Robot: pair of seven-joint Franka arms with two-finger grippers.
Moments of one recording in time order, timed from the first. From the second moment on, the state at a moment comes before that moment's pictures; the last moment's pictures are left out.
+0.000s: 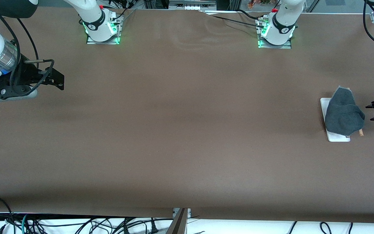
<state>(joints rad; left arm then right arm) 0.78 0.76 -0.31 -1.38 0.38 1.77 1.51 0.26 0.16 -0.10 -1.41 -0.03 1.53 0.02</state>
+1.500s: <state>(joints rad) 0.75 0.36 -0.87 -1.35 0.30 1.35 0.60 0.21 0.17 -0.12 -1.41 -0.03 1.52 0.02</state>
